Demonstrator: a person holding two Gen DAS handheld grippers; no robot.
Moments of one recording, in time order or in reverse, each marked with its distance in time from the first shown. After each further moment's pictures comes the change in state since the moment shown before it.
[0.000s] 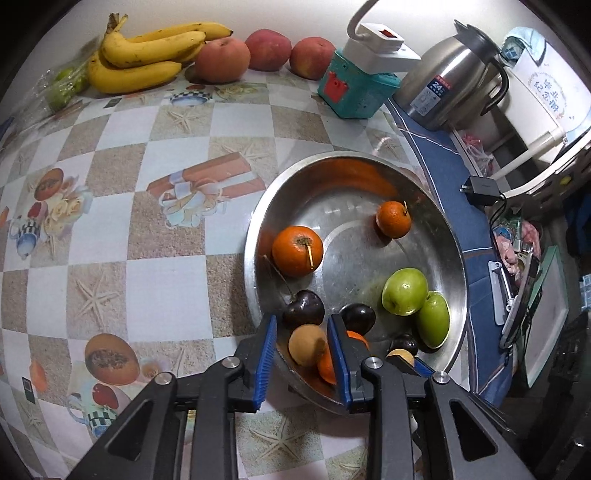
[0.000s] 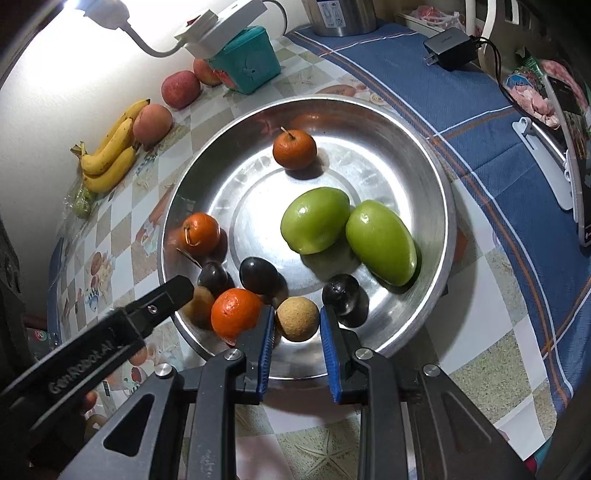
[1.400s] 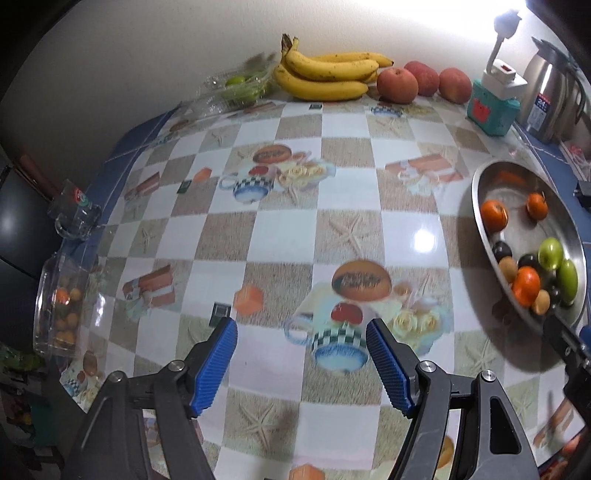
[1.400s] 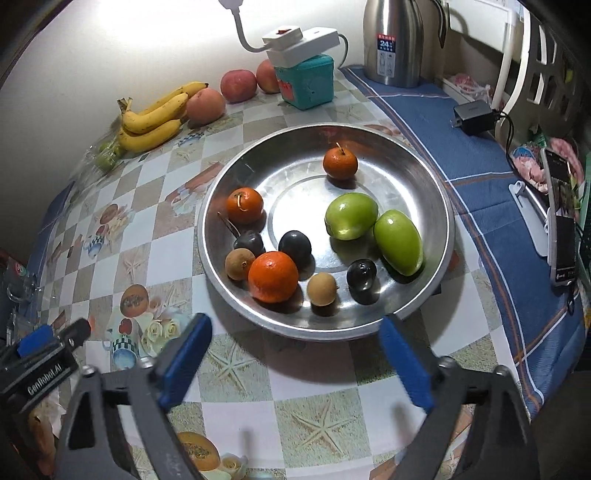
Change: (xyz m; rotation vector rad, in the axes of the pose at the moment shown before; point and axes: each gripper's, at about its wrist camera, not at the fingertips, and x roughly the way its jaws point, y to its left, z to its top) left arm -0.086 0.090 -0.086 -0.076 -0.118 0.534; right arm -0.029 0.041 -0.049 -0.245 -0.140 -0.084
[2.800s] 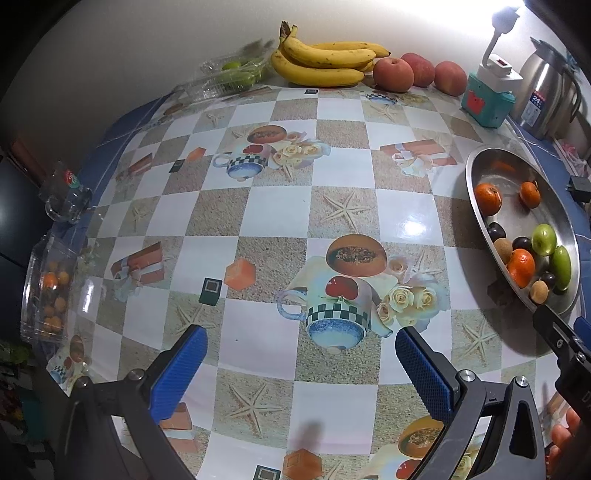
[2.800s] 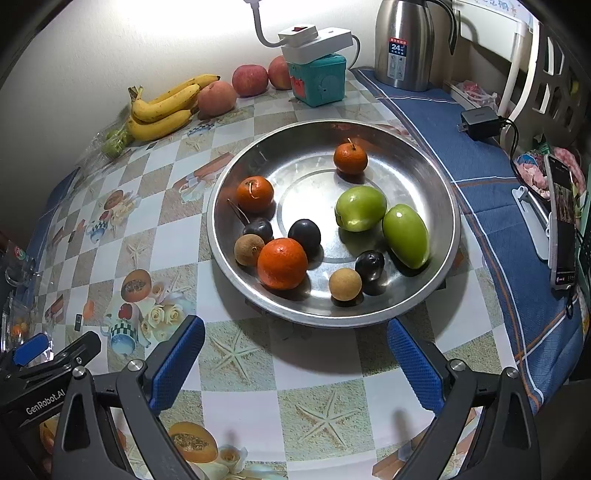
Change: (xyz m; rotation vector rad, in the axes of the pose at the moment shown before) left arm 0.004 0.003 -0.014 -0.014 0.029 -0.045; right arm -0.001 0.006 -0.010 -0.040 0.002 -0.008
